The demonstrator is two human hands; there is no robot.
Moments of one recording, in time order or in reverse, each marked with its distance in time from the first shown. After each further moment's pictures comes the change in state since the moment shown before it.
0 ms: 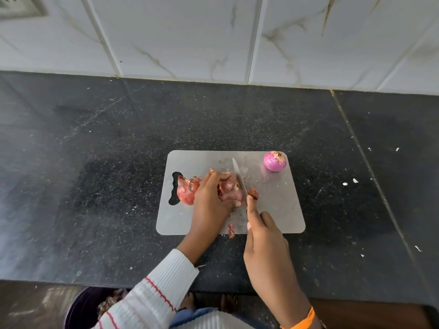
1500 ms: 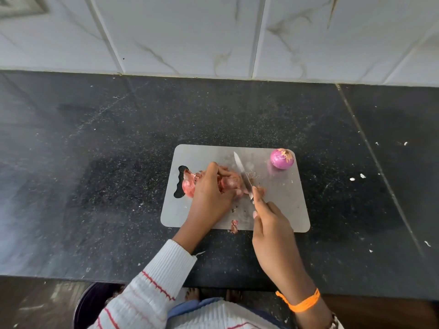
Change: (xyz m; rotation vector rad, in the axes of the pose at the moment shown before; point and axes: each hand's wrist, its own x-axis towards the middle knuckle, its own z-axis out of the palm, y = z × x) left_hand 0.010 -0.001 -0.017 -0.080 -0.127 -0.086; right_hand 0.016 0.012 0.012 0.177 0.101 -0.043
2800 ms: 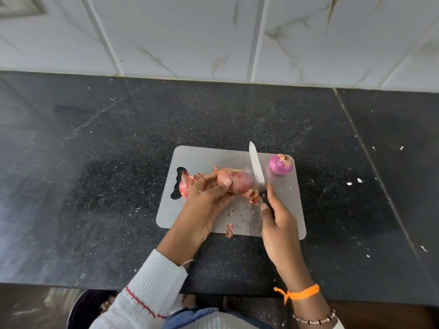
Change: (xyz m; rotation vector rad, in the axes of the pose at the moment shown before) left_hand -0.008 0.013 -0.012 -1.093 -0.086 -0.476; right_hand 0.022 0.024 0.006 0.330 0.128 0.128
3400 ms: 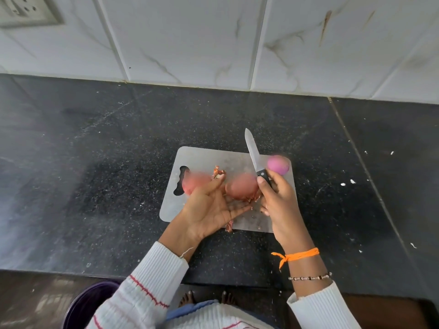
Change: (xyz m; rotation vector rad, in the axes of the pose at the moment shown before) left_hand -0.016 0.005 0.002 -0.215 -0.268 -0.357; right_hand 0.025 -0.024 -0.009 0.450 -0.071 0.151
